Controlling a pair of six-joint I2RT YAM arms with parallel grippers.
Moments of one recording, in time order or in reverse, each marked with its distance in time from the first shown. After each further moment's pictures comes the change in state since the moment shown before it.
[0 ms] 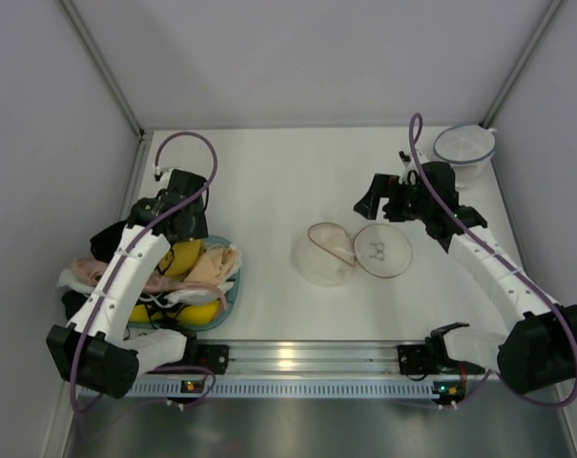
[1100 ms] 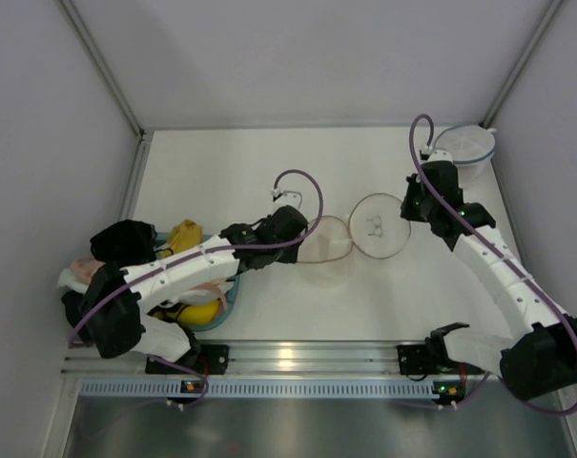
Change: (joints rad) left arm -0.638 0.240 -0.156 0.530 0.247 -0.210; right arm 0.011 -0.042 0.091 -0.222 0.488 -0.033
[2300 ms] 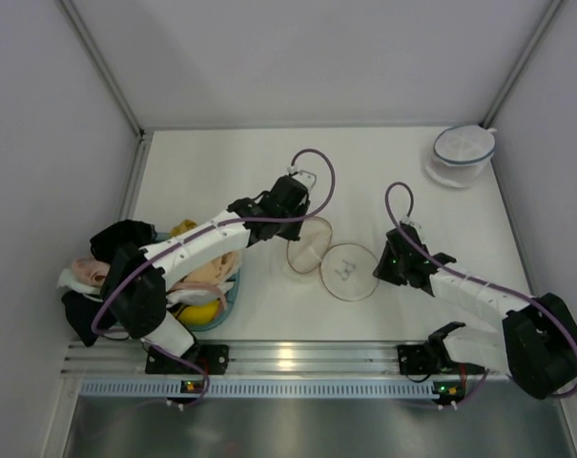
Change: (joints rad) left arm 0.143 0.164 0.185 0.053 0.183 0.329; right arm 0.188 -0.014 -0.559 0.239 -0.064 0.444
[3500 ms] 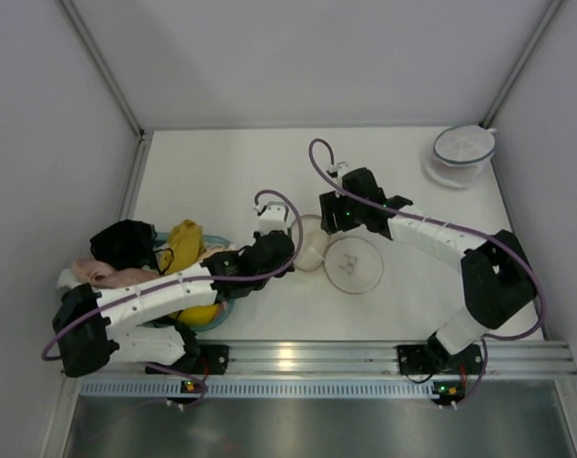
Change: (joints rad) left arm -0.255 -0.385 -0.434 0.225 -0.340 -0.411; right arm 0.127 0.481 0.623 0.100 -0.159 -0.561
